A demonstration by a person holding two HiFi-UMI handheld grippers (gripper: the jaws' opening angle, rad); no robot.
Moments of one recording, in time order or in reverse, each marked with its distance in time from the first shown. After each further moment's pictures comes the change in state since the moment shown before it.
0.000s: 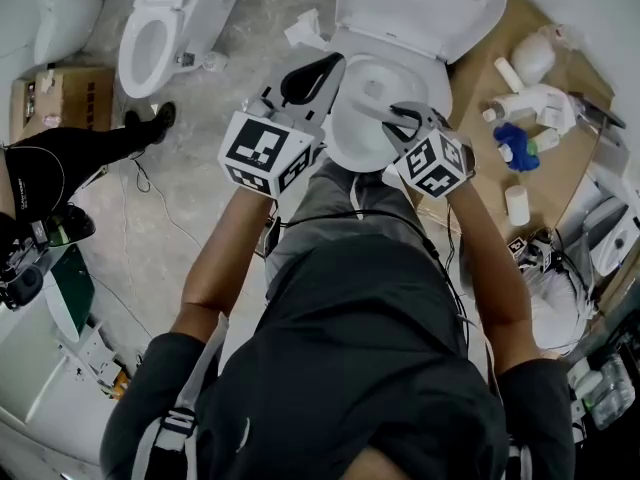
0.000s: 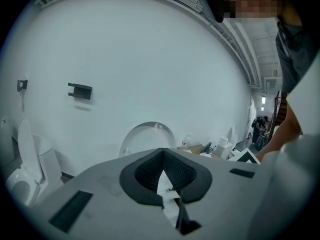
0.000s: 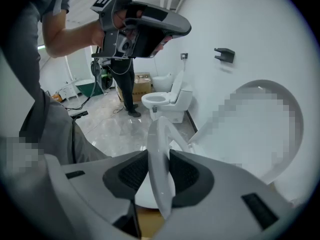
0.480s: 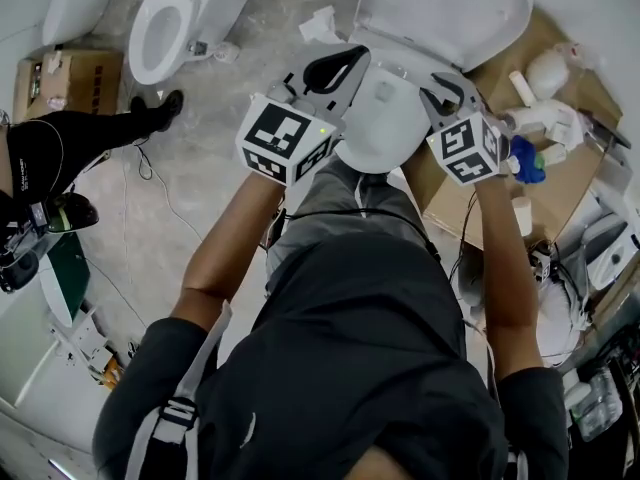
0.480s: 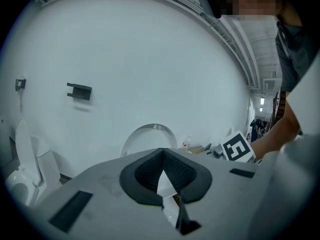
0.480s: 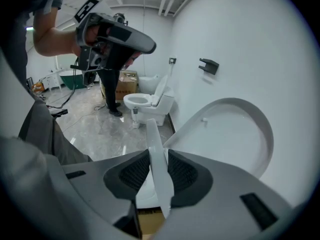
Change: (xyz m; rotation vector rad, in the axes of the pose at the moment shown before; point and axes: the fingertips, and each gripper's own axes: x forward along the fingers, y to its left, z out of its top) left arm 0.003 0.015 0.008 0.000 -0.011 -0.018; right arm -0.028 -0.087 0.033 -0.027 -0.006 -0.221
